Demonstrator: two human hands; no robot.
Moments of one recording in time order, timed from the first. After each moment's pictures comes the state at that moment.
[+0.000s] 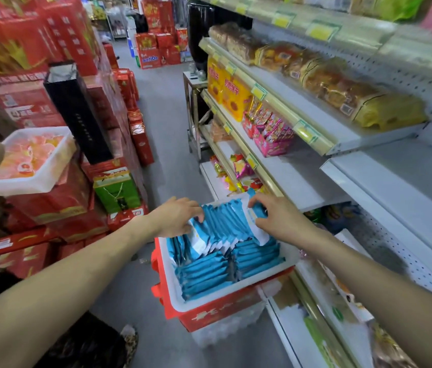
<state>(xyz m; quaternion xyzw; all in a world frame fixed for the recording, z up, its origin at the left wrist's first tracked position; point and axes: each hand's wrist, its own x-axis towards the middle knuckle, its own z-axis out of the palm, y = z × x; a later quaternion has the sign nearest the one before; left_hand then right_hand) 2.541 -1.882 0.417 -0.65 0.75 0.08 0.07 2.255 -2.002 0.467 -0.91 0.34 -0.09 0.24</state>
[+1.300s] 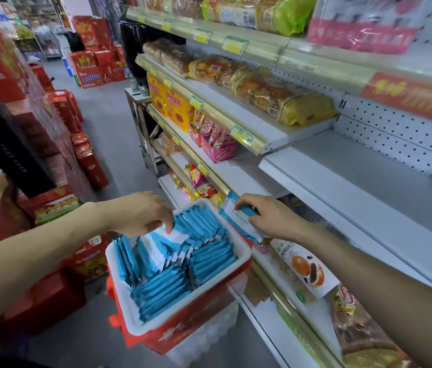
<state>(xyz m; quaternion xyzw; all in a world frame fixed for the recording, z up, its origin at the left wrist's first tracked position) 2.501 -1.923 0.504 -0.46 0.88 0.02 0.12 2.159 -2.029 0.485 -0.88 0.38 -0.09 0.26</state>
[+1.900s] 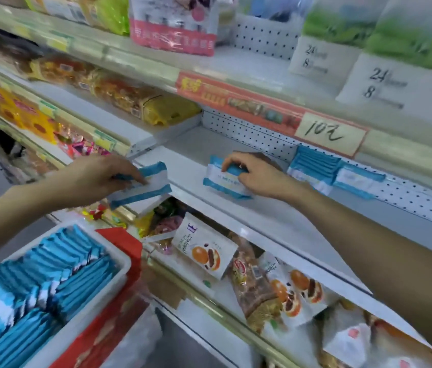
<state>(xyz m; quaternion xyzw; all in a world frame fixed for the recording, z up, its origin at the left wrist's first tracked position) 2.299 -2.031 0.577 -0.44 0.88 0.07 -0.13 1.916 -2.054 0.578 -0.81 0.55 -0.15 0.14</state>
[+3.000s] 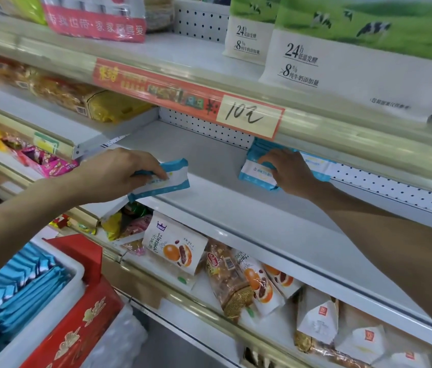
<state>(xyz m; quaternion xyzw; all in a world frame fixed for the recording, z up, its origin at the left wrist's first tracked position) 2.147 -2.042 0.585 -0.36 0.92 0.03 -0.15 1.711 -2.066 0.518 -0.76 0.63 -0.10 -0.08</state>
